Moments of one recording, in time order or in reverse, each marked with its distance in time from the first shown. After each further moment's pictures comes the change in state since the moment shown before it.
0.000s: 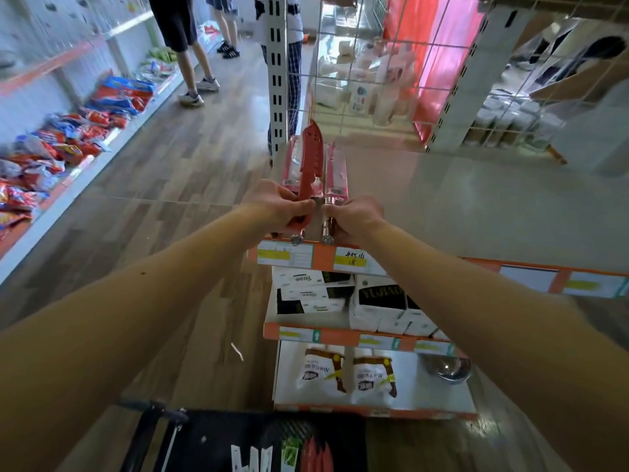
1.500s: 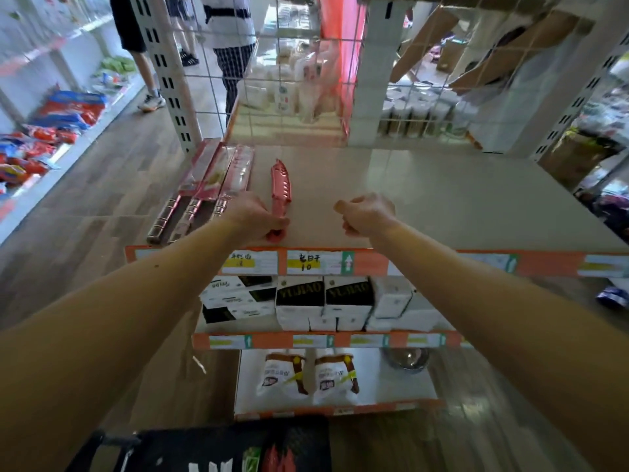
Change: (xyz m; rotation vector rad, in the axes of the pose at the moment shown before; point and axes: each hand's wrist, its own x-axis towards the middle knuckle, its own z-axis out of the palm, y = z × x) left_hand 0.018 0.036 0.126 0.282 -0.048 -0.068; right_hand 0.015 0.080 -0.155 0.000 0.084 -0.019
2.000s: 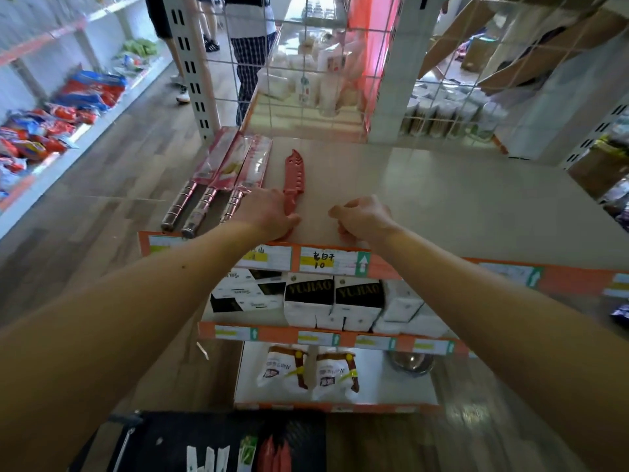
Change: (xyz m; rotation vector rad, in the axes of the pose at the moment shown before) left_hand -0.003 -0.004 0.003 0.597 0.153 0.274; right_hand 0.002 -0.007 0.024 -0.126 -0.097 -0.046
